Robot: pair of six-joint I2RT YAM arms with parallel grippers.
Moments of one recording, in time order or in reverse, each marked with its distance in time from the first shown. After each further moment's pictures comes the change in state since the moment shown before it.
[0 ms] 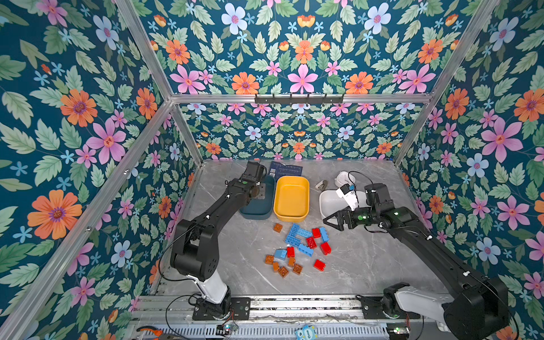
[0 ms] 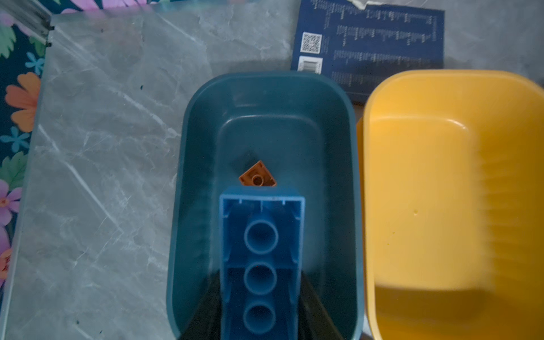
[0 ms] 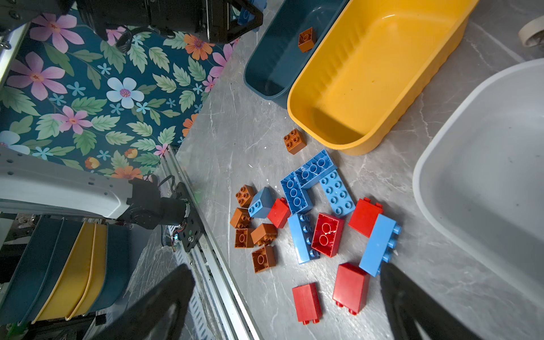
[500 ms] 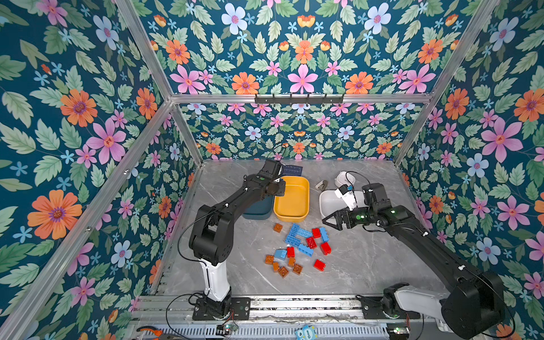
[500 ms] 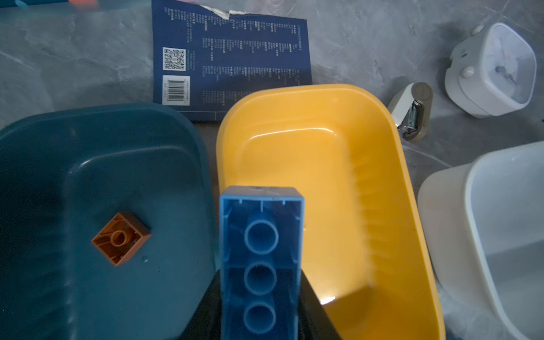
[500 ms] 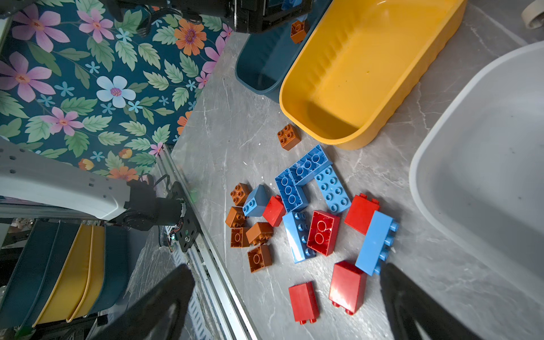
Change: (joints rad) left arm -0.109 0.206 0.156 0.081 0.181 -0.047; right arm 0.000 0.042 0.000 0.004 0.010 0.002
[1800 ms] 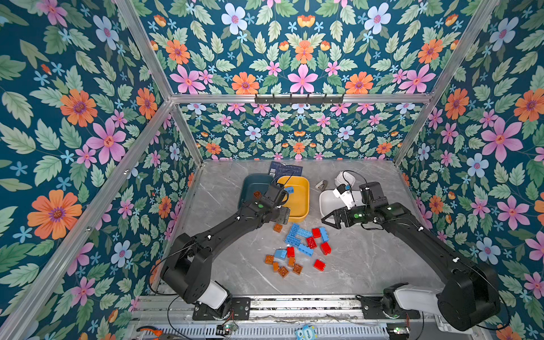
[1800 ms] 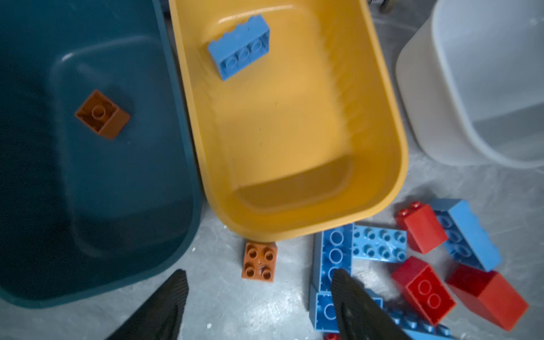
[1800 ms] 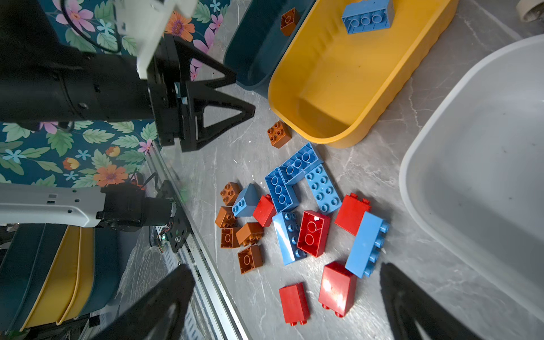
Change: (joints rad) left arm -0.179 -0.397 -0.460 -0.044 -0.112 -0.030; right arm -0.001 0.050 0.020 -0.007 0.018 -0.025
